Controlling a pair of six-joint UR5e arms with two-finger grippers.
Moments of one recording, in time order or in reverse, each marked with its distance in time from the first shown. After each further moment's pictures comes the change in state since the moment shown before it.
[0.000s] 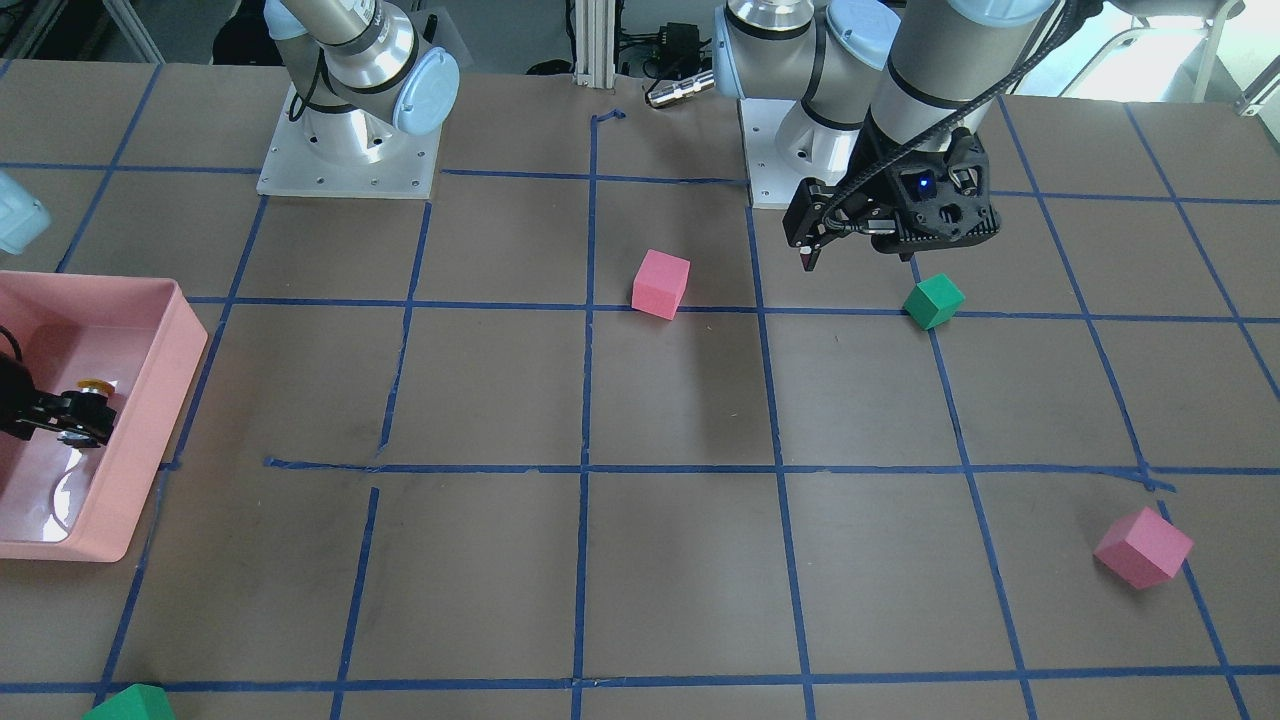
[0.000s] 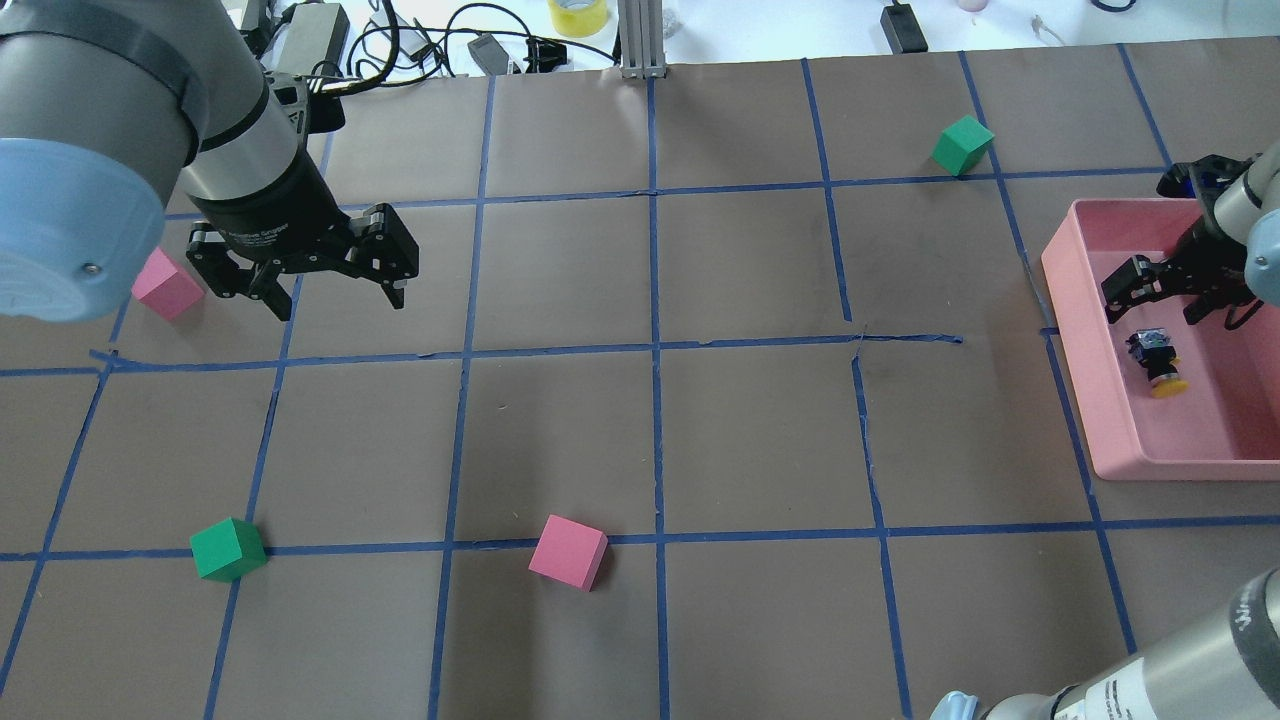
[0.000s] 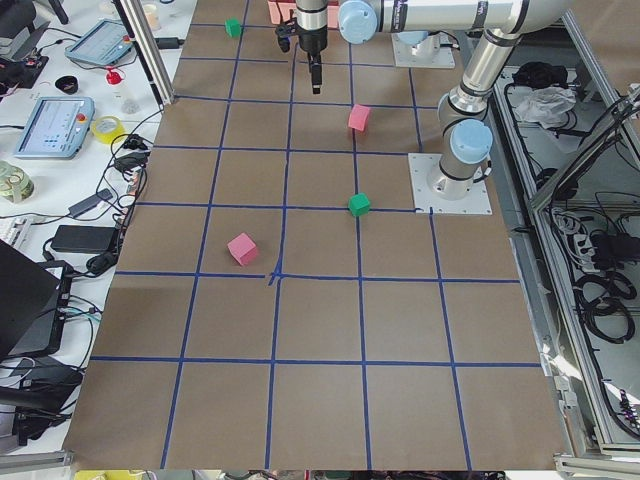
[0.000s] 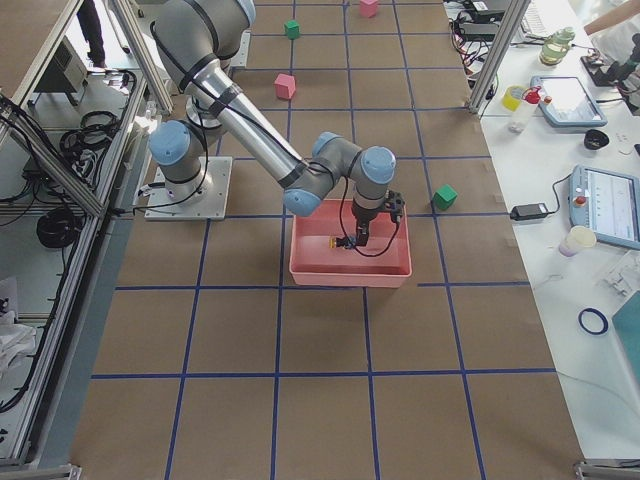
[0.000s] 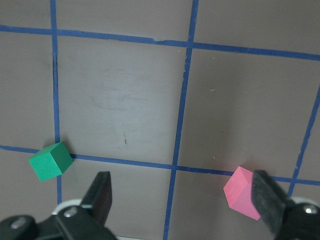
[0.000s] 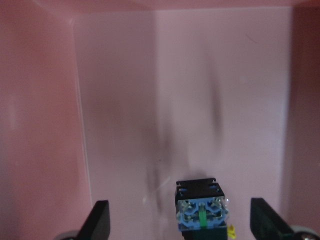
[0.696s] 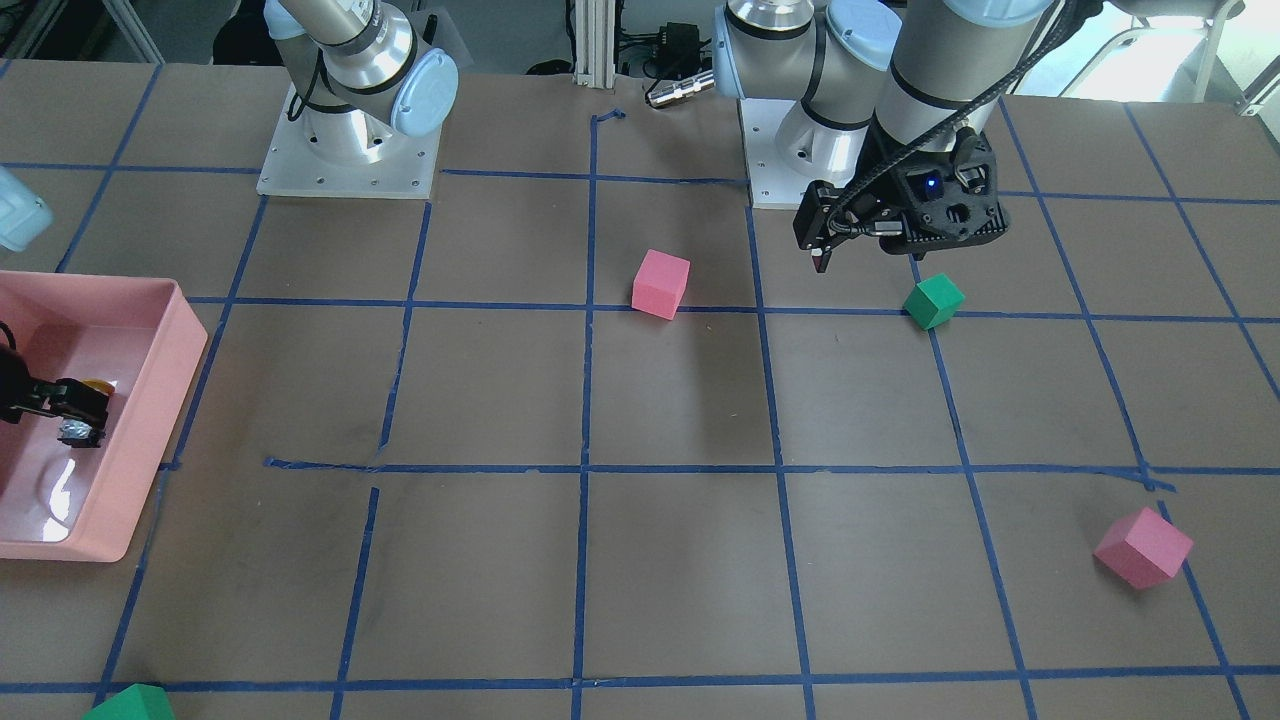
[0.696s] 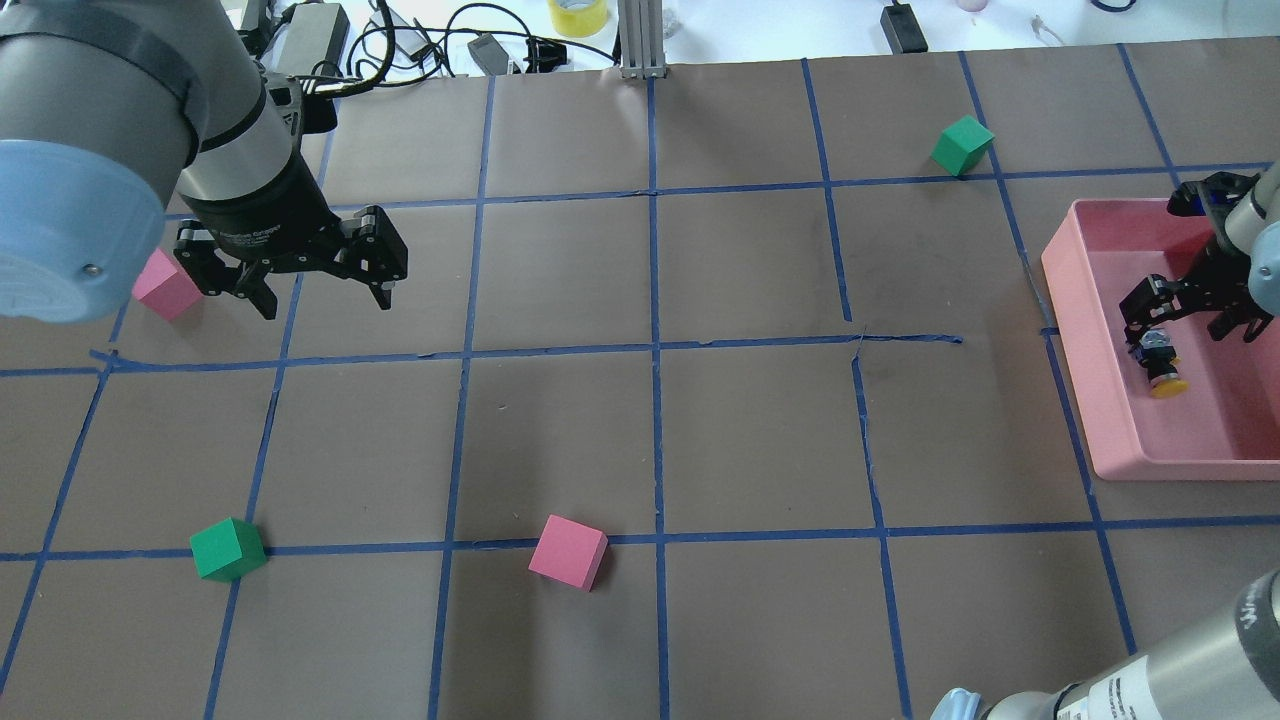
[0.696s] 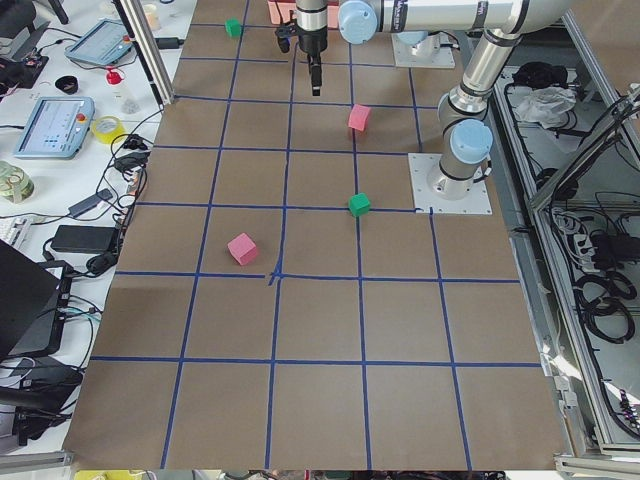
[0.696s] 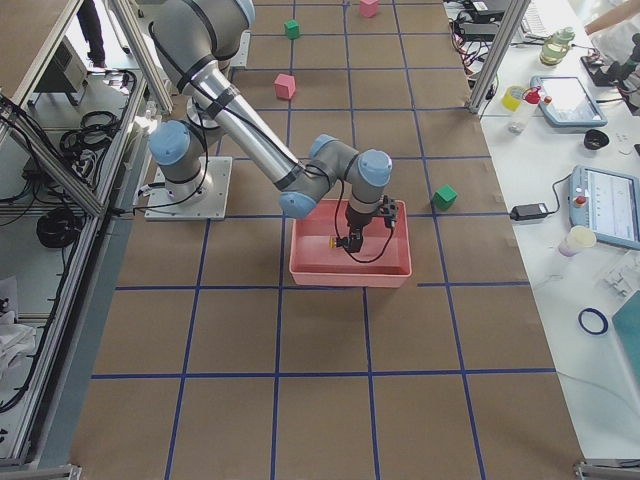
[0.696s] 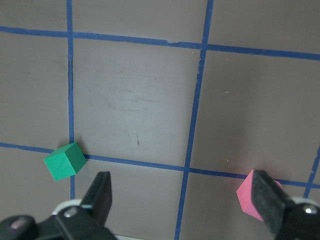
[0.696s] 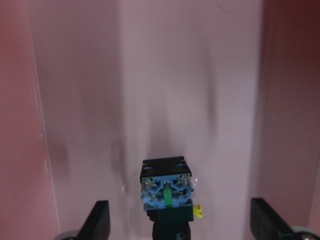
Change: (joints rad) left arm 0.001 0.000 -0.001 0.003 0.031 -0.003; right arm -0.017 -0.002 0.015 -0.009 -0.073 -0.031
